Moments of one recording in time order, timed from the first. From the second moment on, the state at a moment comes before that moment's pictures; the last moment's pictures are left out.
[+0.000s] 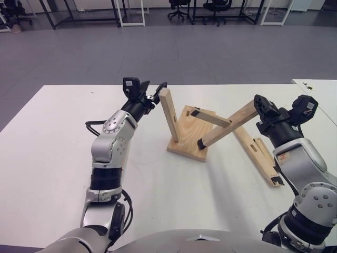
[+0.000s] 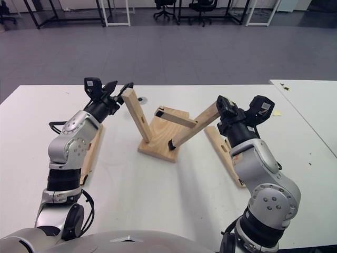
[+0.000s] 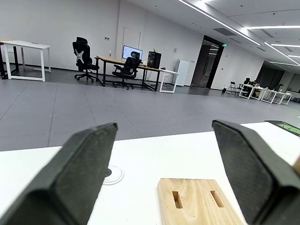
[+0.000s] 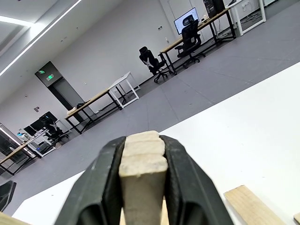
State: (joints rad) left arm -0.44 0.12 0.08 -0.12 -0.44 0.50 -0.27; right arm -0.13 -0.20 -0.43 -0.76 1.13 0.90 -0.48
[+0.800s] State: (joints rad) left arm -0.48 0.07 0.03 -0.31 -0.46 0.61 -0.19; right arm -0.19 -0.43 -0.31 -0.64 0.93 0.85 -0.31
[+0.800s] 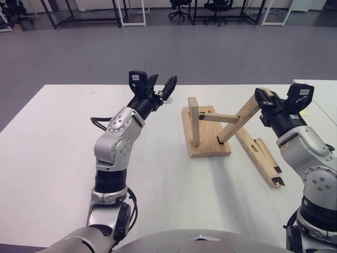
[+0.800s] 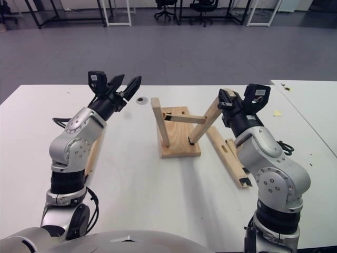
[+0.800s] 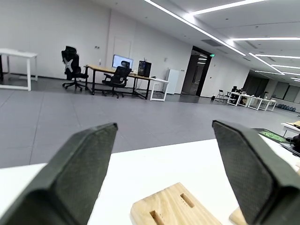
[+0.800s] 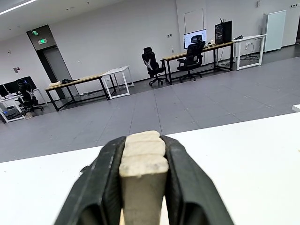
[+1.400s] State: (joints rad) left arm -0.53 0.10 -0.03 -0.32 -0.54 0.80 -0.23; right arm -0.12 -0.33 -0.26 -0.68 0.83 0.77 -0.28
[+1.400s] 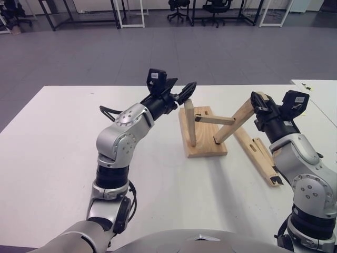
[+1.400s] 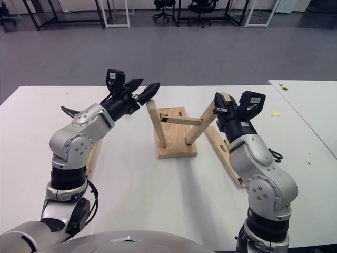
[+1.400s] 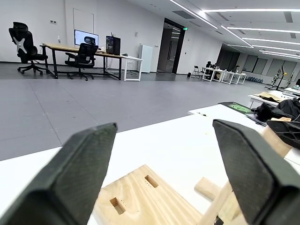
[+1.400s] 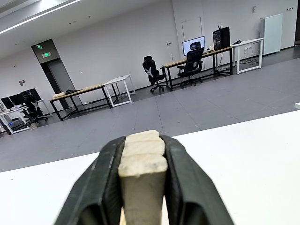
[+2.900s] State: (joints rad) left arm -0.49 0.22 -0.09 -0.40 -0.45 0.74 -0.28; right arm -0.12 -0.33 -0.18 -0.69 0.74 0.77 -0.19
